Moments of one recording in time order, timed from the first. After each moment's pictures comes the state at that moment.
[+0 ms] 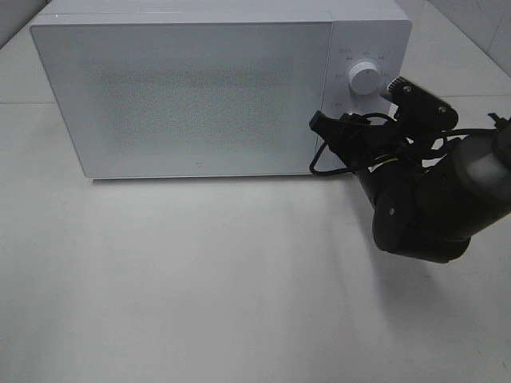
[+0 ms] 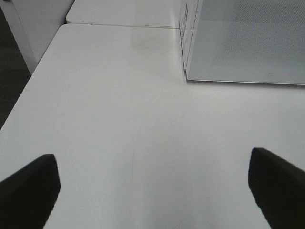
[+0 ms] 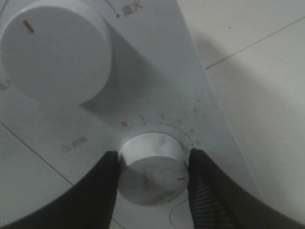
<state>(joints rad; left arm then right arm) 0.05 0.00 -0.50 -0.07 1.04 0.01 0.56 2.03 -0.70 0.67 -1.17 0.30</state>
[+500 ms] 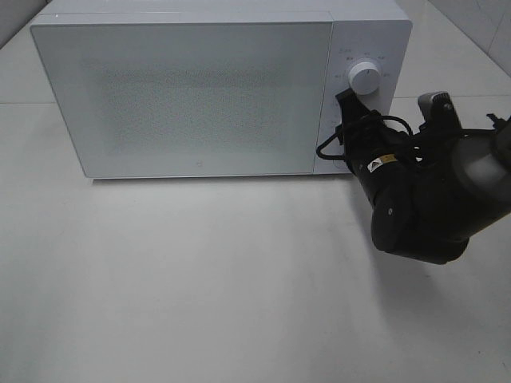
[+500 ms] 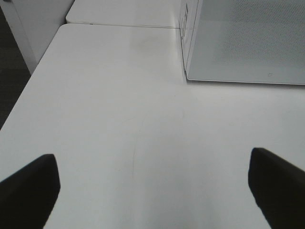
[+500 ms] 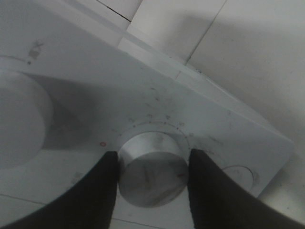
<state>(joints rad) 0.05 0.00 -0.50 -0.07 1.04 0.01 0.56 2.03 -0.70 0.70 -1.17 0.82</state>
